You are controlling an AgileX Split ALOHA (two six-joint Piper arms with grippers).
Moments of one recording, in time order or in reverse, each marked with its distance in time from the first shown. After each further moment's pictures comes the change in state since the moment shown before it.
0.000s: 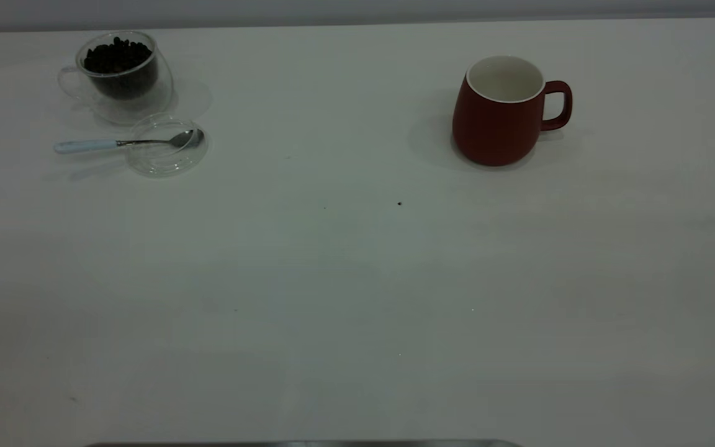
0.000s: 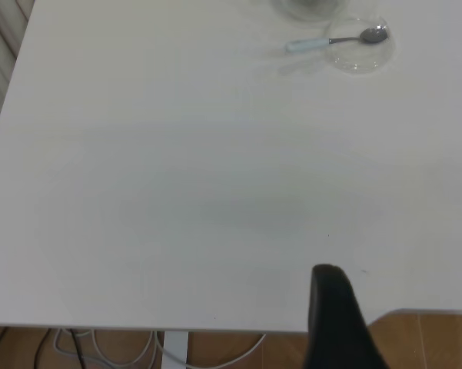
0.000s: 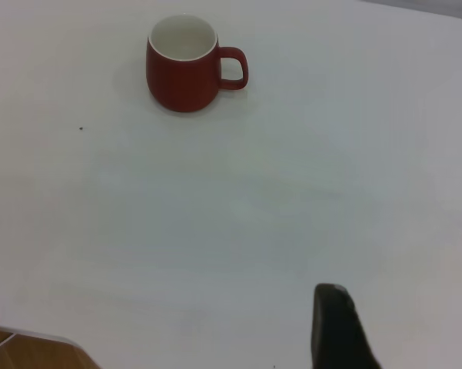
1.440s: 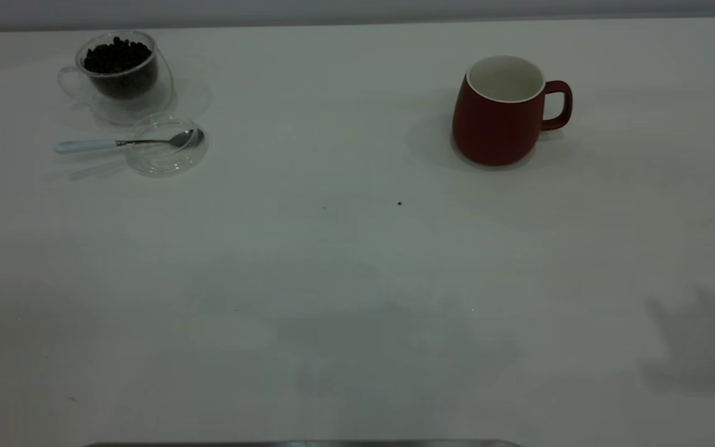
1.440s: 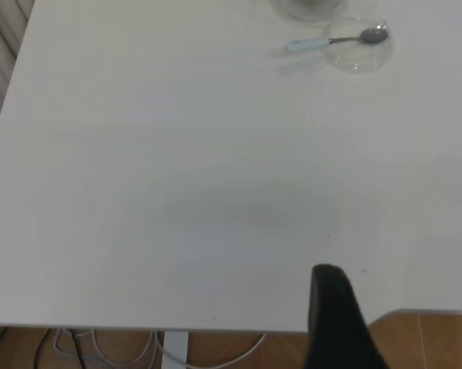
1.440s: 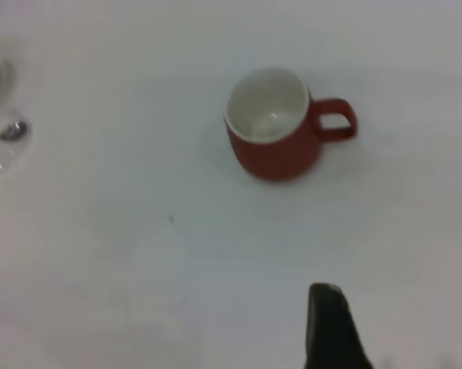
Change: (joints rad) left arm 0.000 0.000 0.000 0.000 0.000 0.000; right arm 0.000 1.055 -0.072 0.652 -0.694 -0.474
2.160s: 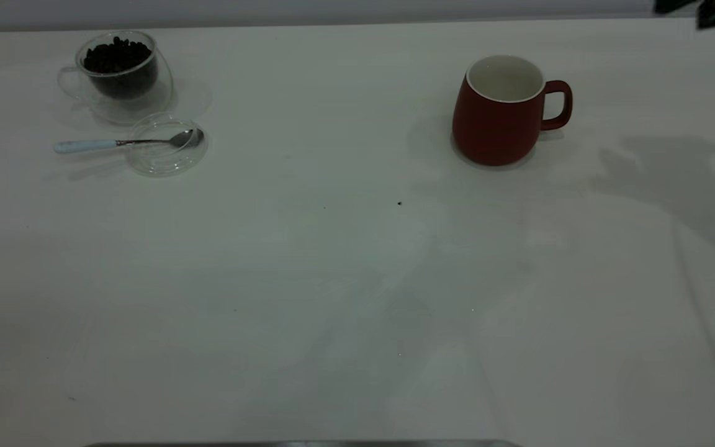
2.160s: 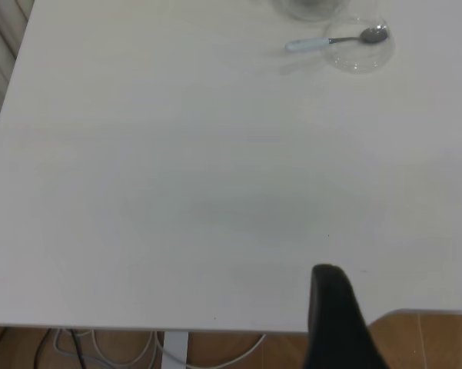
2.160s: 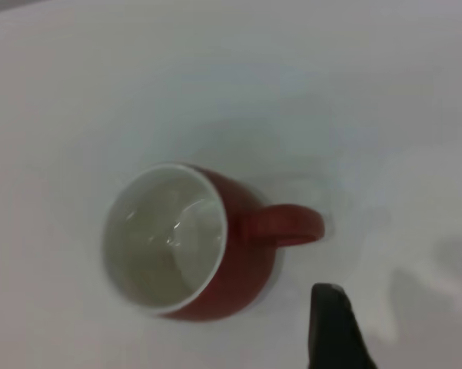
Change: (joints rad) left arm 0.000 0.000 0.000 0.000 0.000 0.000; right arm 0.000 0.919 -0.482 0.547 -0.155 -0.473
